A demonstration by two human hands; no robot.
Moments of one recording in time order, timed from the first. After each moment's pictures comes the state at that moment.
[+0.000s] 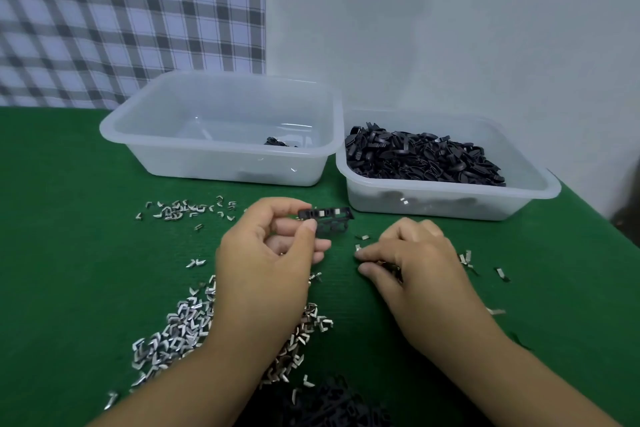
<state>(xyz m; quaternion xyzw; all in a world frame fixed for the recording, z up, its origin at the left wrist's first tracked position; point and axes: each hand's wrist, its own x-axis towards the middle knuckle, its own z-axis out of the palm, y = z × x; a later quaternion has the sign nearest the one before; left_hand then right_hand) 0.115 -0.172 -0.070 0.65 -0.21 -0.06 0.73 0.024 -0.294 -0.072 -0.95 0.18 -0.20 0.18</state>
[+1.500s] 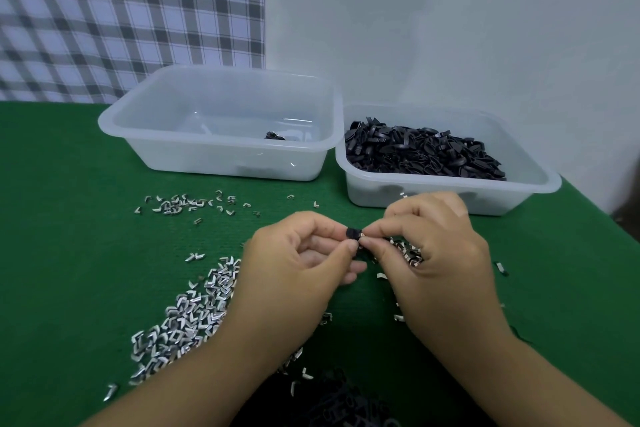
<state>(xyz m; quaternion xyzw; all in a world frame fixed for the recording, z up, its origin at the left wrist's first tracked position) 0.108 -0.173 -0.075 0.61 -0.28 -0.19 0.72 0.023 -0.290 -0.068 -0.88 0.10 -0.44 0.17</state>
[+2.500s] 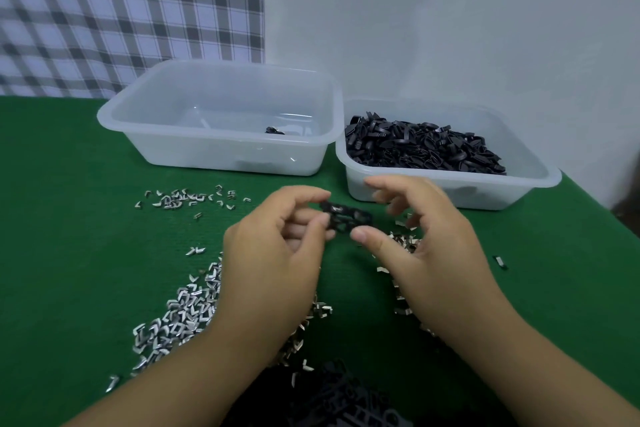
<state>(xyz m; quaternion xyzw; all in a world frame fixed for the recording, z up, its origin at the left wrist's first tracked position) 0.116 -0.171 -0.076 0.69 -0.31 0.01 0.65 0.021 -0.290 -0.053 -0.89 0.13 -0.30 0.32</state>
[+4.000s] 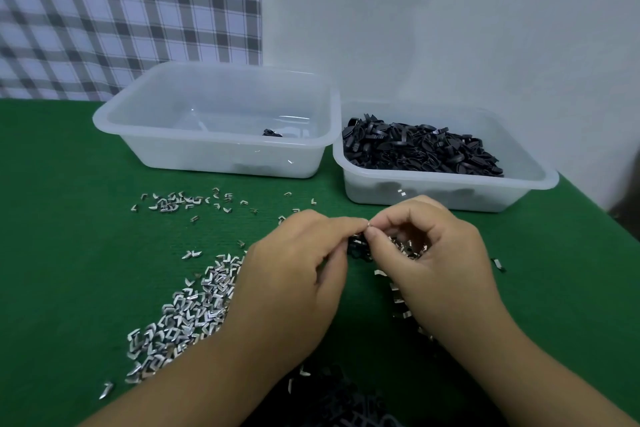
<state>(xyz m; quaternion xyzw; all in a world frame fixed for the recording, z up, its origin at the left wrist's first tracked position) 0.108 -0.168 -0.075 0.75 -0.47 0.14 0.44 0.021 -0.289 -0.060 -0.84 0.17 -0.35 0.37</state>
